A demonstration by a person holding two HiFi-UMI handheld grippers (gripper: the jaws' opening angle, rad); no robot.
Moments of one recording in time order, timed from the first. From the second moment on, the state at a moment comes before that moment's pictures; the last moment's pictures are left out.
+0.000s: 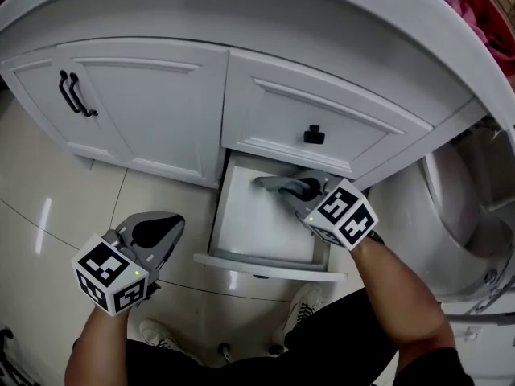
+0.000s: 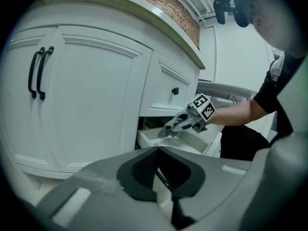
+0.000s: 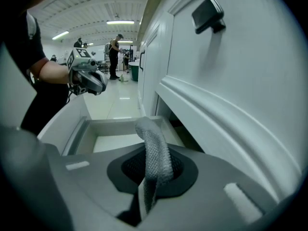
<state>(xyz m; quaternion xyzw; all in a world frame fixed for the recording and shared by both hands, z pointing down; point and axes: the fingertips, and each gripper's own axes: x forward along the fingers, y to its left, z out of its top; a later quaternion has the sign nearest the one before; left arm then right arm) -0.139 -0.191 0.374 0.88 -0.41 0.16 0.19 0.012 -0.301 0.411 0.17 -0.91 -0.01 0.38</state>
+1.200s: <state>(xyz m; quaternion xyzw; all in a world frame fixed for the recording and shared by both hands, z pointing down) -0.122 -0.204 0.362 0.89 -0.40 0.14 0.17 0.030 -0.252 0.371 0.09 -0.95 0.02 0.31</state>
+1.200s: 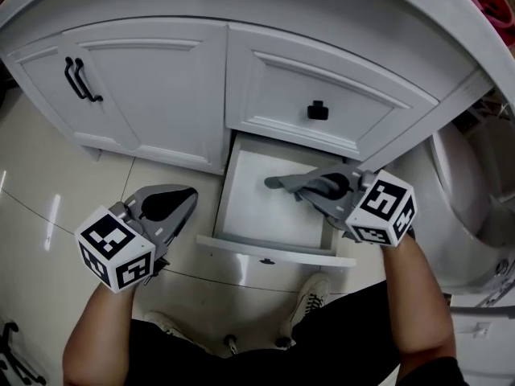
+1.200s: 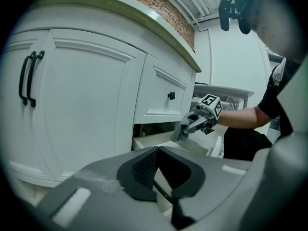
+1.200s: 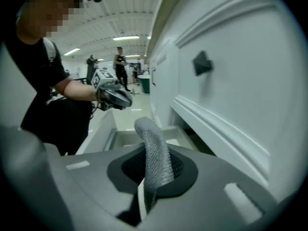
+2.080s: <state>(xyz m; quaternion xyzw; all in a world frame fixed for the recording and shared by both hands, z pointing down) -0.137 -0.200 0.370 0.88 -0.41 0.14 0.19 -0.024 -0.194 0.423 -0.08 -0.93 -0.03 0.36</state>
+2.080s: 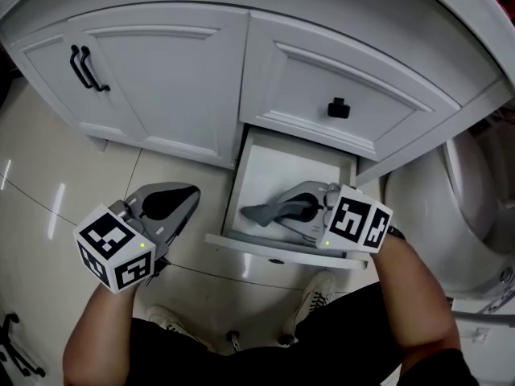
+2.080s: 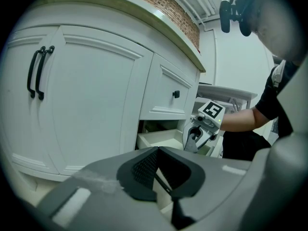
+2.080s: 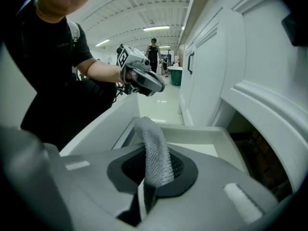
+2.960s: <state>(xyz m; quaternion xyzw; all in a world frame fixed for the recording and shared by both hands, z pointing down) -0.129 -0.207 0.363 0.89 -0.40 0.11 0.20 0.069 -0.195 0.416 -0.01 -0.91 0.00 0.41</state>
